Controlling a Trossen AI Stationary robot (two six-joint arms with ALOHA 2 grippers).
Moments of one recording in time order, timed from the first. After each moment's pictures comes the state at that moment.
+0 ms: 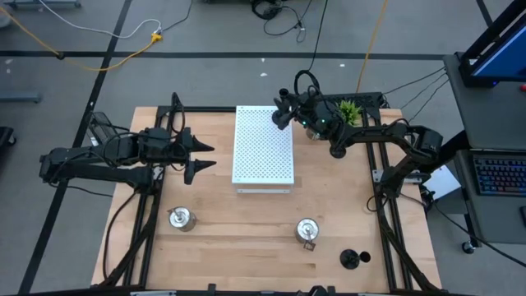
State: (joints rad) left arm 0.13 0.69 0.69 -0.37 0.00 -0.14; right arm -0.45 1.61 0.87 0.82 0.23 0.15
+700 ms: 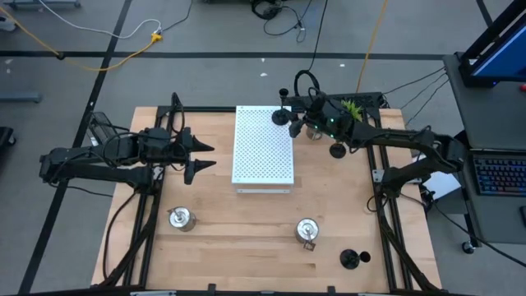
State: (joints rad) left arm 0.13 0.69 0.69 -0.36 0.00 -0.14; right arm -0.41 1.35 0.87 0.33 0.23 0.07
